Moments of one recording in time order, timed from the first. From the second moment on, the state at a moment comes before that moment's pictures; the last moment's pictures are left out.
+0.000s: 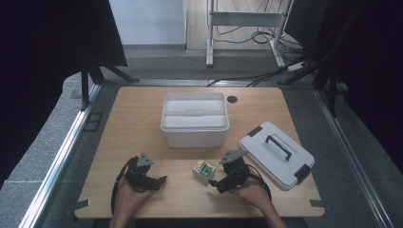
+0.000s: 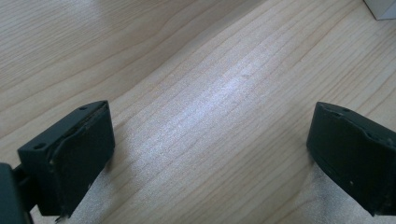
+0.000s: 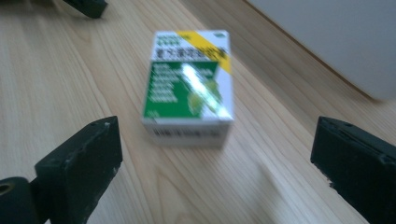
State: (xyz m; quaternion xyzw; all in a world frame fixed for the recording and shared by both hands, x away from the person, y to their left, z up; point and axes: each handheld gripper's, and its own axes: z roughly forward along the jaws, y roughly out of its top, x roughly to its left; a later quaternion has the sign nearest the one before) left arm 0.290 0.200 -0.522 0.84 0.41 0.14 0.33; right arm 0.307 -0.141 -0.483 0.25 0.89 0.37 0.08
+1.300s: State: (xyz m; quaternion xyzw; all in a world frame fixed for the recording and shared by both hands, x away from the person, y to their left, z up) left arm 0.290 0.199 -0.522 0.84 0.41 0.14 0.33; right arm 0.302 -0.096 -0.469 0.21 0.92 0.33 0.08
